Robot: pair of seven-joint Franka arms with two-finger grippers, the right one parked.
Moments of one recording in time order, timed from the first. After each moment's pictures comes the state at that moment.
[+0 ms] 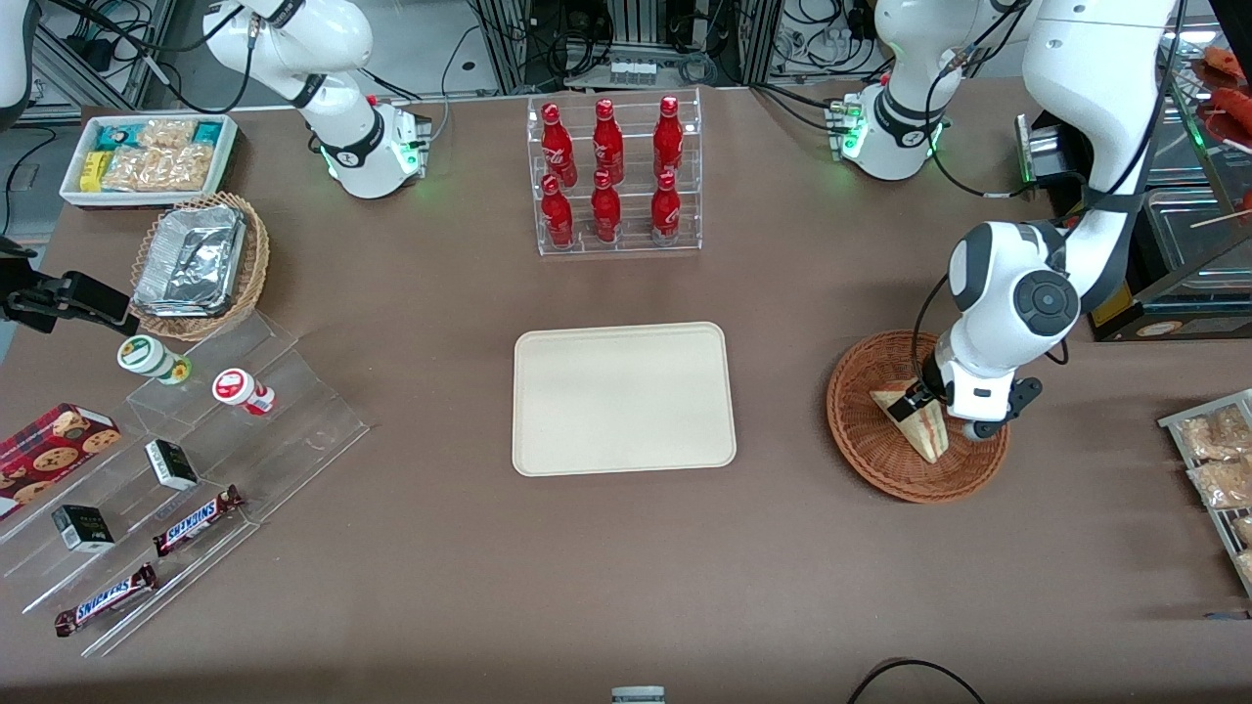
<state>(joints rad) -0.01 0.28 -0.13 -2.19 0.02 2.46 -0.78</state>
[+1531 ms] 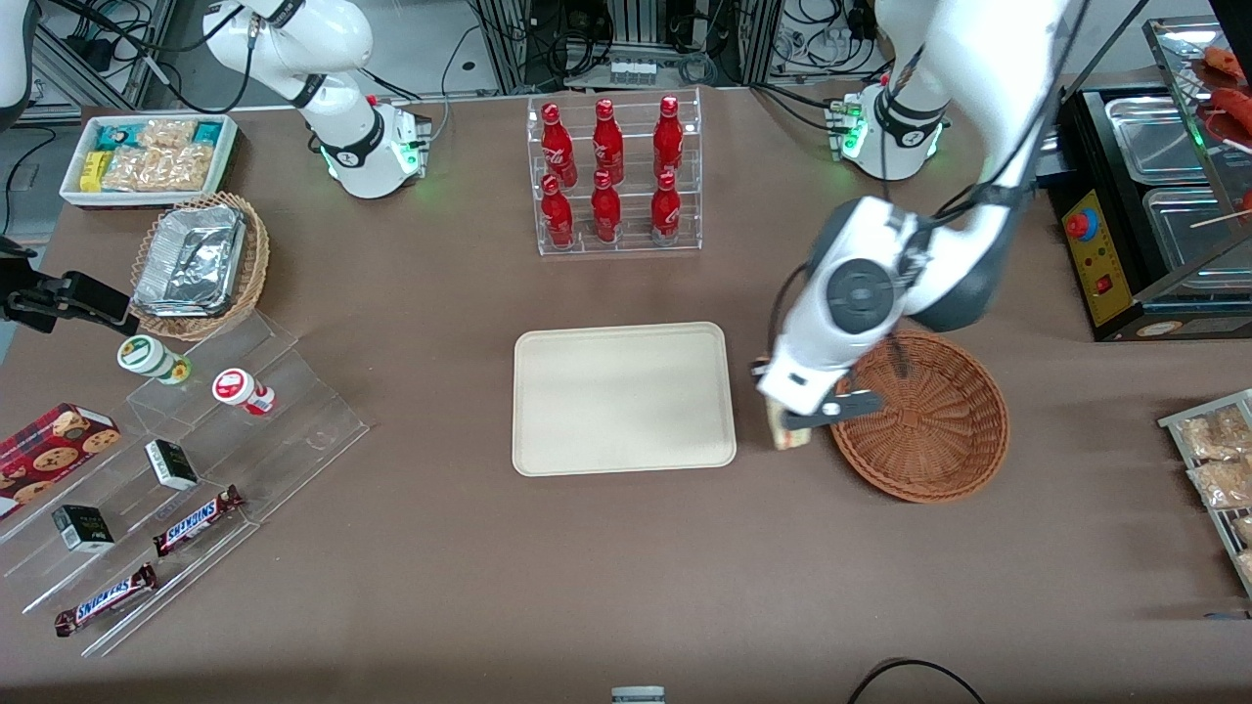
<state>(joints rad) -0.38 0.43 -0.18 -1.70 0.02 2.01 -0.72</state>
